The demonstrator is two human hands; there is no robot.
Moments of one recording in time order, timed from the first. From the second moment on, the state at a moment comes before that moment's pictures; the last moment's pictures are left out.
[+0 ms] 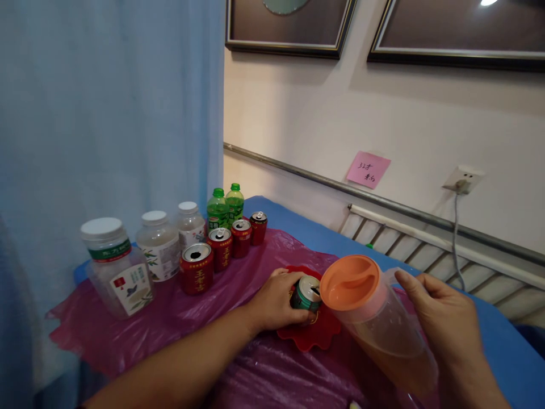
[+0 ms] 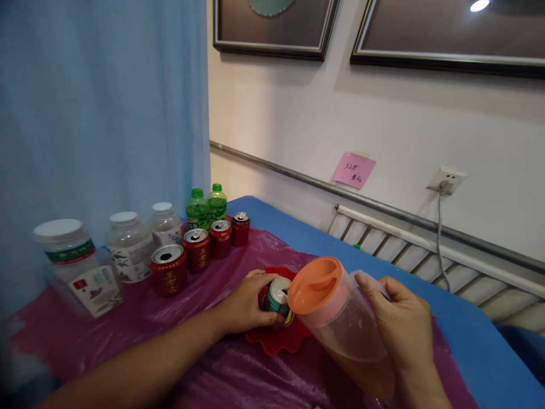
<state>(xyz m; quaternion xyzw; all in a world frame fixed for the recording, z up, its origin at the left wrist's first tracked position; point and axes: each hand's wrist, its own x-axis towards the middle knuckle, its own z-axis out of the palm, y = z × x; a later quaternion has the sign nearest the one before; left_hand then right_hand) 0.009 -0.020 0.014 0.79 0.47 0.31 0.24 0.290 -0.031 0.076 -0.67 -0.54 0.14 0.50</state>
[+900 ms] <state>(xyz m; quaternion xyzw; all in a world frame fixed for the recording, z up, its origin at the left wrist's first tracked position) 0.009 -0.021 0.016 0.79 0.47 0.31 0.24 0.289 -0.031 0.077 -0.67 -0.53 0.15 0.49</state>
